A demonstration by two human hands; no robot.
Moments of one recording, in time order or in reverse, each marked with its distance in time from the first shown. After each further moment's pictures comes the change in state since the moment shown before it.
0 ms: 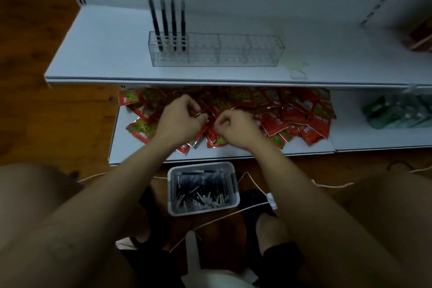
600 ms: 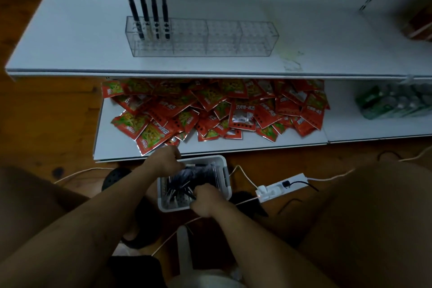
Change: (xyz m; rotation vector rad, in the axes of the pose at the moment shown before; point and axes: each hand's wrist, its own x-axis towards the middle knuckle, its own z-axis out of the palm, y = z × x) left_hand 0.001 -0.121 0.073 0.420 -0.558 -0.211; right_hand -0.059 0.082 0.155 -0.218 -0.545 0.293
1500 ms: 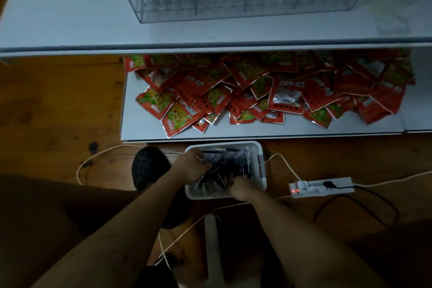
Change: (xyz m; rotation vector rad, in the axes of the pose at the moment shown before) left_hand 0.025 -0.034 0.052 -0.252 -0.095 -0.209; right_hand 0.100 0.056 0.030 0.153 -0.244 0.131
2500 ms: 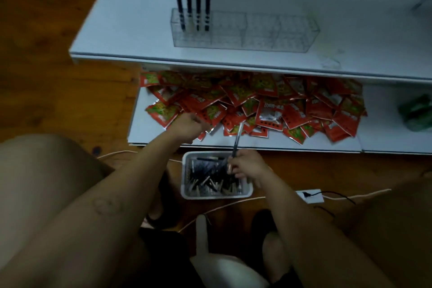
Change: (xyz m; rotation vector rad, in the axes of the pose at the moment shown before) left_hand -0.090 0.071 -0.087 -0.312 0.171 0.226; right_hand -0.134 -0.043 -0.064 0.610 0.328 -0.193
